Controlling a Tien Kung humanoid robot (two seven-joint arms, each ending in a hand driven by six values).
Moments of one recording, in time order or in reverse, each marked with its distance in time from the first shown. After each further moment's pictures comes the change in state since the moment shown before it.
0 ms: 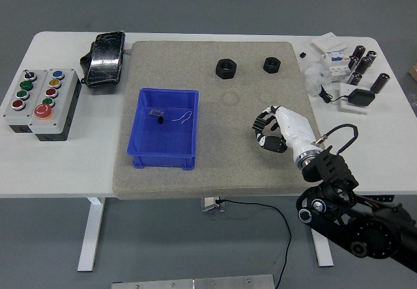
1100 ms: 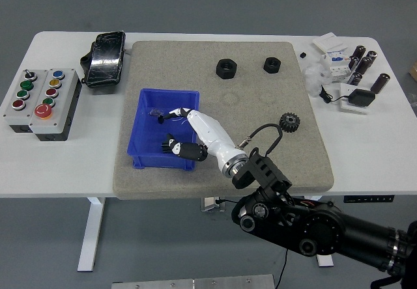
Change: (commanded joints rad) left arm 0.000 -0.008 -0.015 0.000 0.023 -0.003 0.014; right arm 0.151 0.213 -0.202 -0.016 0.193 -0.012 0.146
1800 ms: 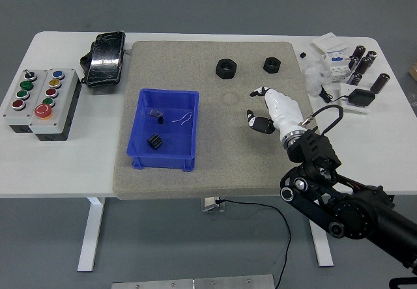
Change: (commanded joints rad) left arm 0.004 -0.005 0.001 0.000 -0.001 0.000 0.000; right arm -0.104 -0.118 0.354 -0.089 -0.390 0.195 -0.332
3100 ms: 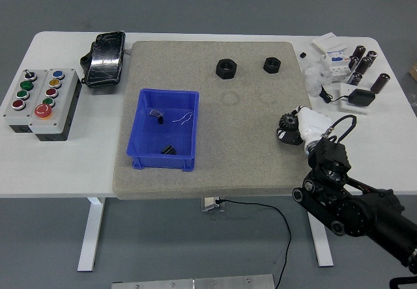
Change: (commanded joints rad) left arm -0.006 0.000 0.010 0.000 0.002 -0.003 -0.009; right arm 0.010 0.022 -0.025 -0.243 -0.062 -0.011 -0.035
